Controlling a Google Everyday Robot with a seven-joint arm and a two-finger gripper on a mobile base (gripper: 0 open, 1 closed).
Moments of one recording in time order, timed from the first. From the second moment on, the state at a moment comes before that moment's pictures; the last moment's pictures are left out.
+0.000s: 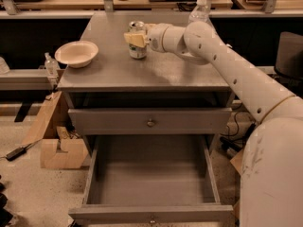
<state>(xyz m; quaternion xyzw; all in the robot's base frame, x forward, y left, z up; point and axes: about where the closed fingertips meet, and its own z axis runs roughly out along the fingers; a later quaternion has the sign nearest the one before) 0.841 0.036 0.898 -0.34 0.67 0.25 0.60</state>
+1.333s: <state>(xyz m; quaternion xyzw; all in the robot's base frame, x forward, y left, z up) 0.634 0.021 0.929 -0.41 0.61 0.29 0.61</state>
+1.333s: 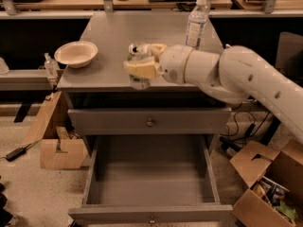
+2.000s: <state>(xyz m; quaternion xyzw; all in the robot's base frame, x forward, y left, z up) 0.551 -0.062 0.853 -0.42 0.62 0.25 0.61</state>
